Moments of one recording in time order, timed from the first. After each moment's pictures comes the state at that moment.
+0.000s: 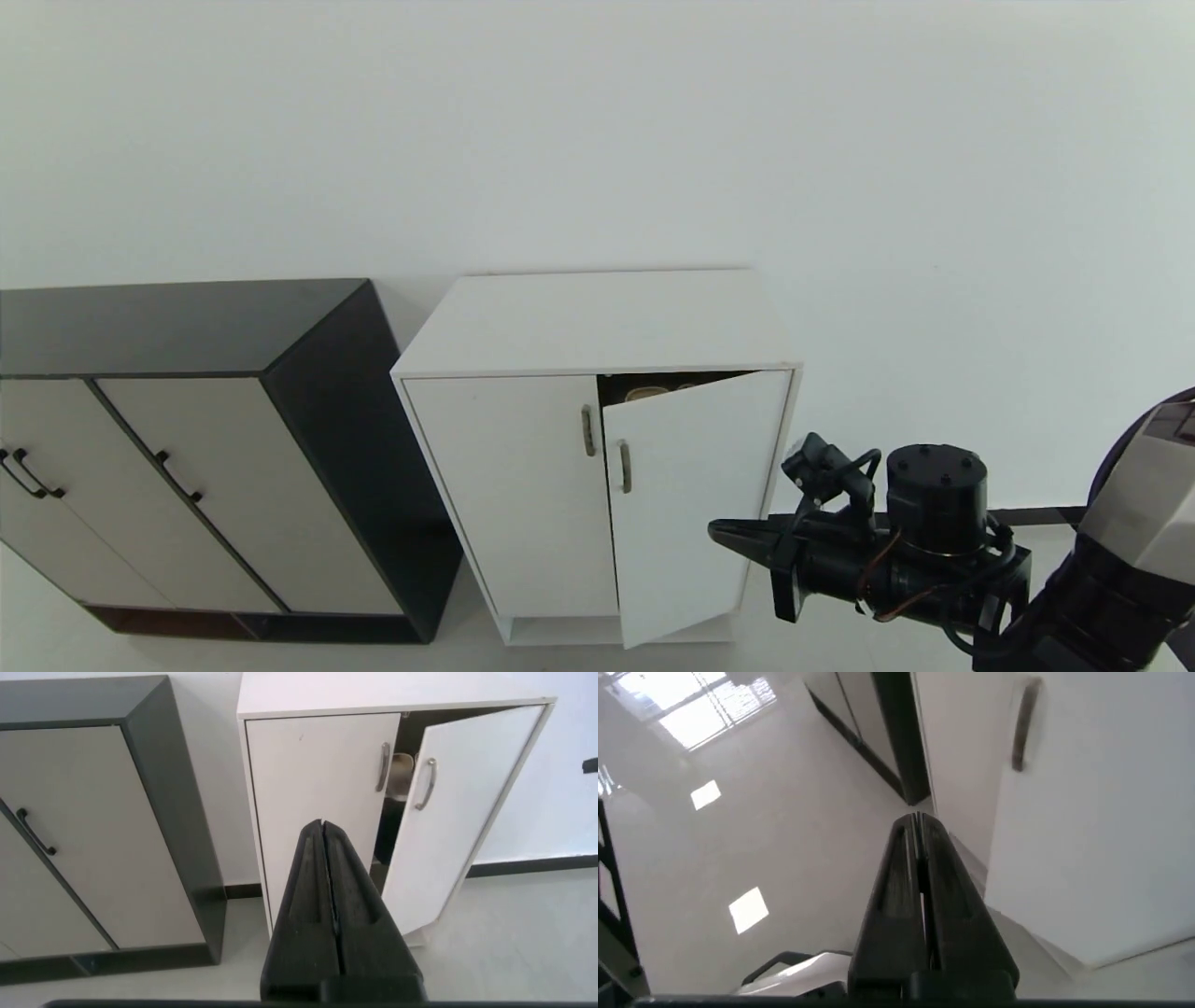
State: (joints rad) left arm 0.00 0.00 0.00 0.00 -0.04 0.02; right arm 0.60 2.04 -0.48 -1.30 0.43 0.02
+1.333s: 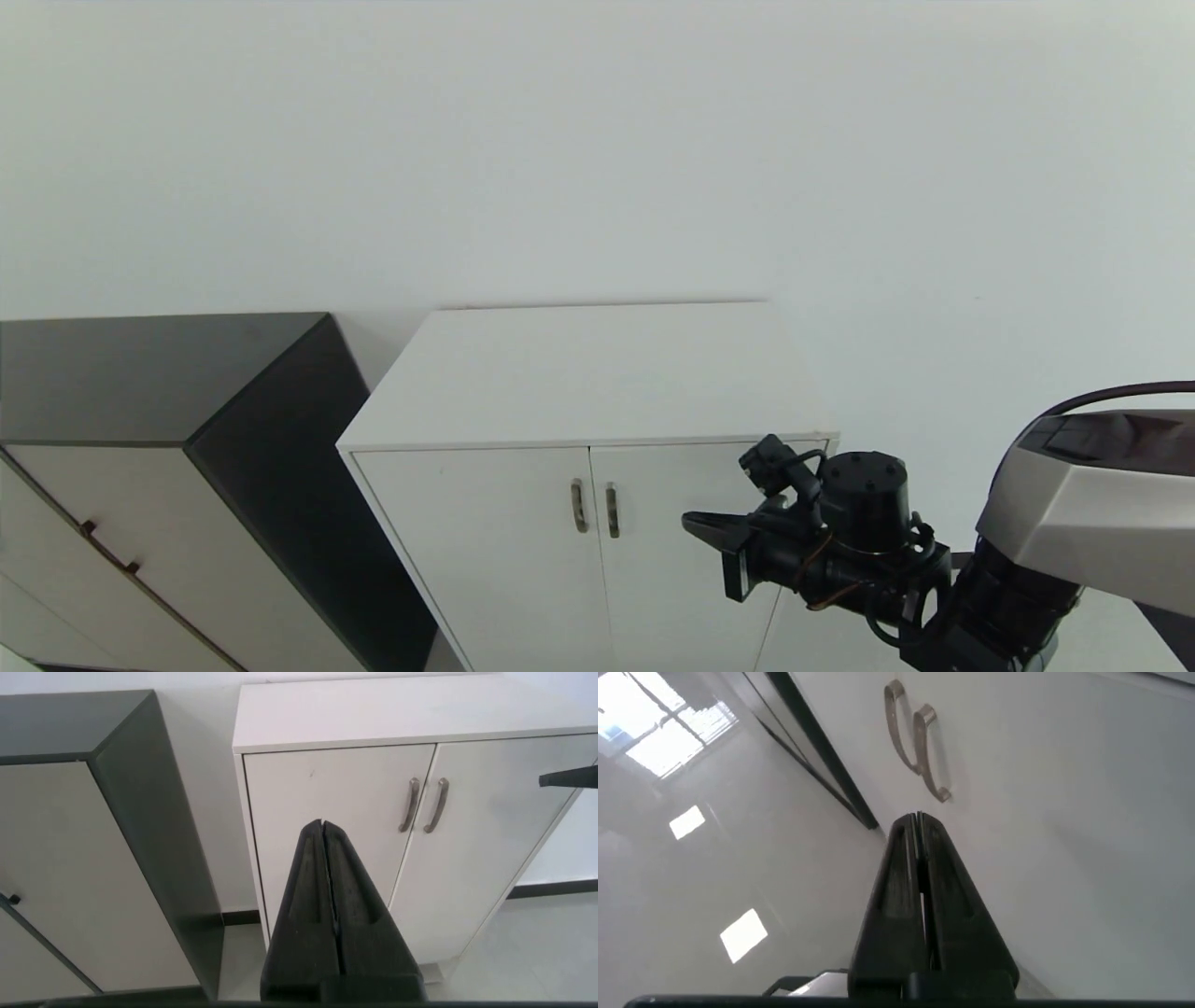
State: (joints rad) left arm 0.00 0.00 0.00 0.00 -0.04 0.02; right arm 0.65 2.19 -0.62 -1.31 0.28 0.13
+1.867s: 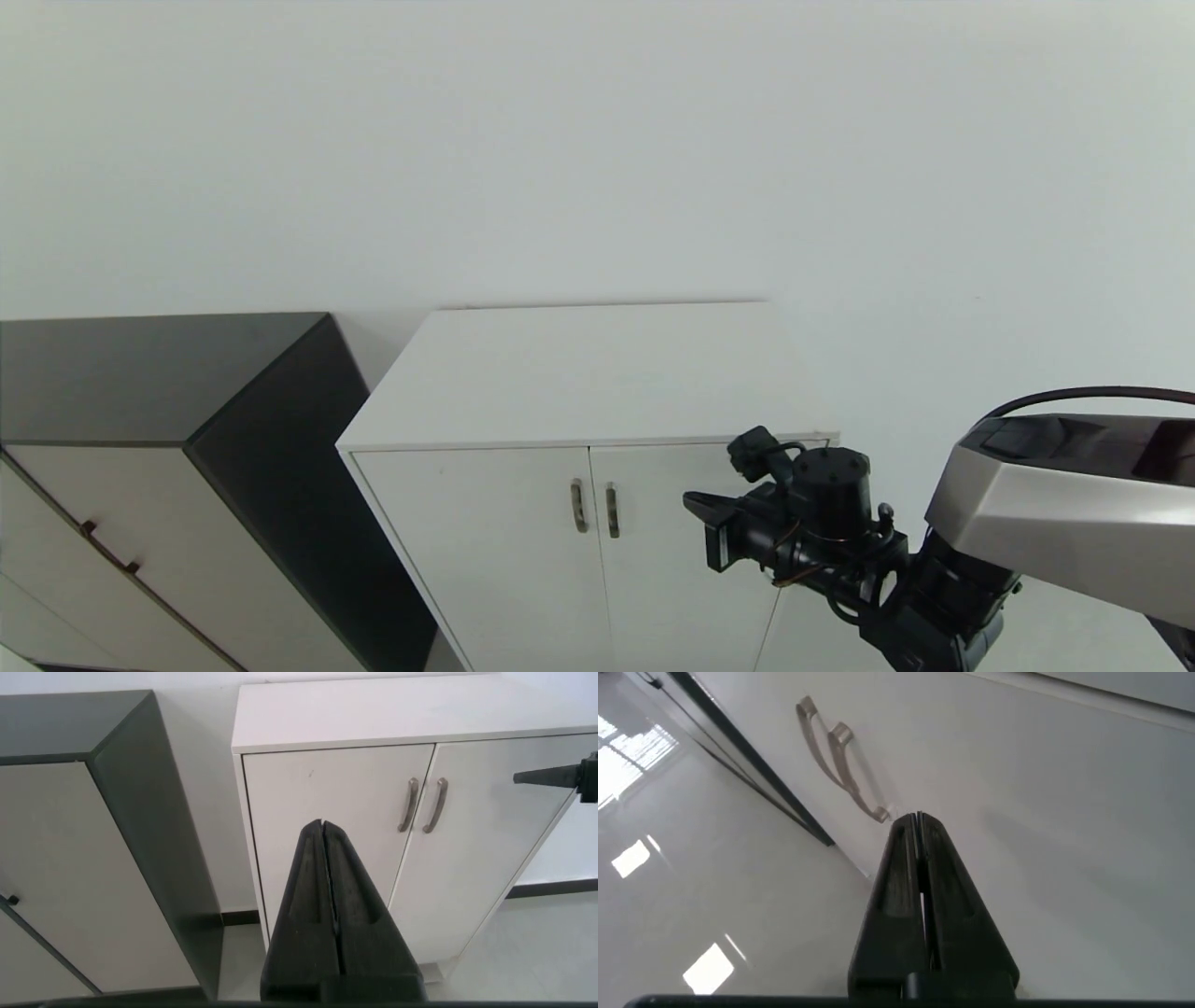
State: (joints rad) left arm 0.00 0.00 0.00 0.00 -0.04 0.02; right arm 0.64 2.29 -0.75 -1.29 0.12 0.14
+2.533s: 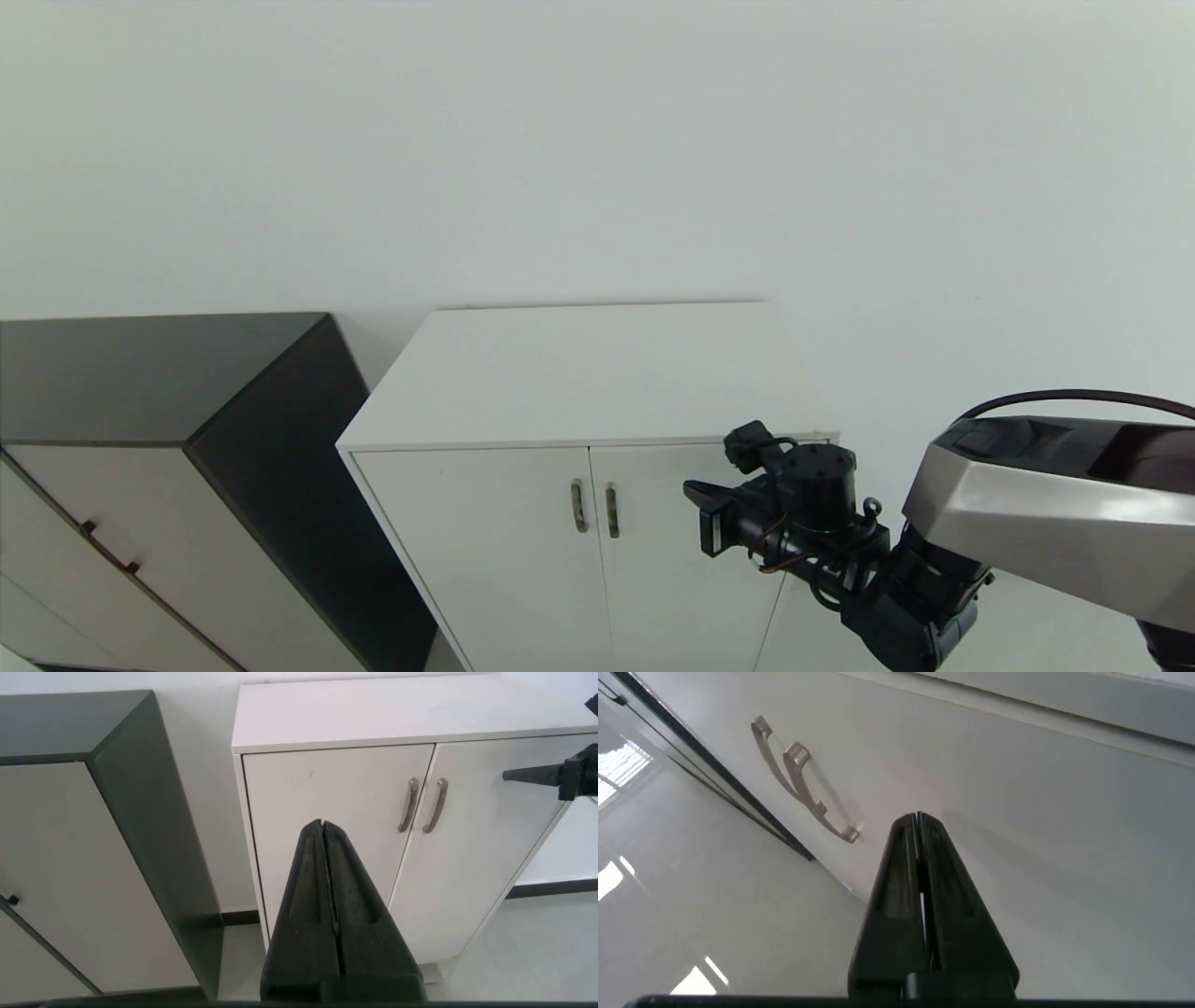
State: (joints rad) left arm 0.00 0.00 0.00 0.00 -0.04 0.02; right arm 0.63 2.34 -0.82 -1.29 0.08 0.14
